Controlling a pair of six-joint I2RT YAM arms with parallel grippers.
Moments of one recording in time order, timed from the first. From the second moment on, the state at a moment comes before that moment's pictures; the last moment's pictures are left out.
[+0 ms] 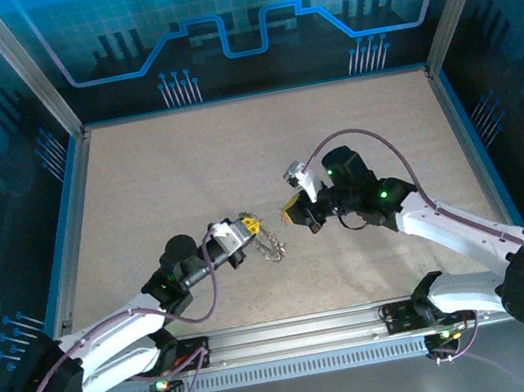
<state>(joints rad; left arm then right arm) -0.68 0.98 0.26 0.60 0.24 0.30 0.65 1.18 0.87 -0.31 -0.49 0.05</state>
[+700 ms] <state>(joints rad) -0.68 1.02 0.27 0.64 0.26 0.30 0.71 1.29 0.94 -0.34 -0.50 0.03</state>
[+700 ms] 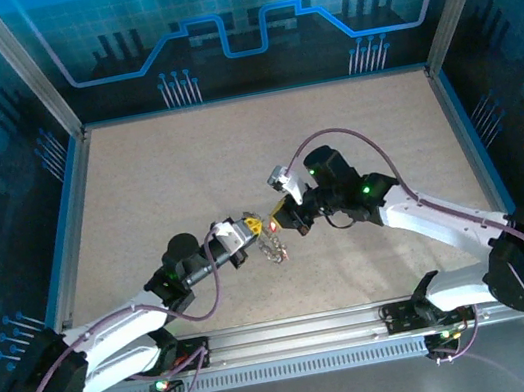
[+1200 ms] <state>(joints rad) -0.68 1.07 0.27 0.71 0.26 0.27 0.72 1.32 0.98 -0.37 -0.50 0.00</state>
